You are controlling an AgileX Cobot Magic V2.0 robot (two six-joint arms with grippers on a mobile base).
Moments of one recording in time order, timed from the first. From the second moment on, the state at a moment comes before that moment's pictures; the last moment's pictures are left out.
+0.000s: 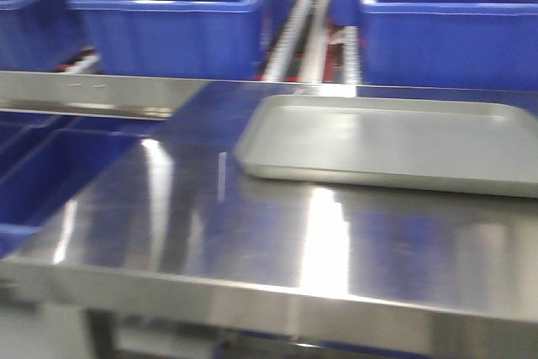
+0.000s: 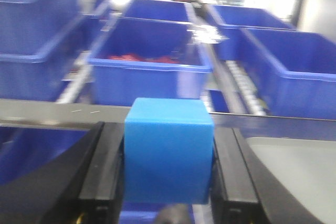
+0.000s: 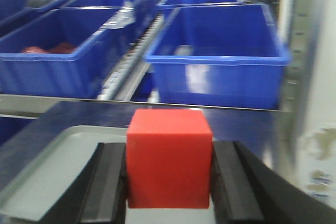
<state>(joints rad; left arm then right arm) -0.22 0.41 -0.38 -0.07 0.03 -0.01 0.10 0.26 -0.43 -0.07 0.26 0.20</state>
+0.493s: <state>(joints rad) -0.22 0.41 -0.38 -0.07 0.03 -0.01 0.10 0.26 -0.43 -0.07 0.26 0.20</state>
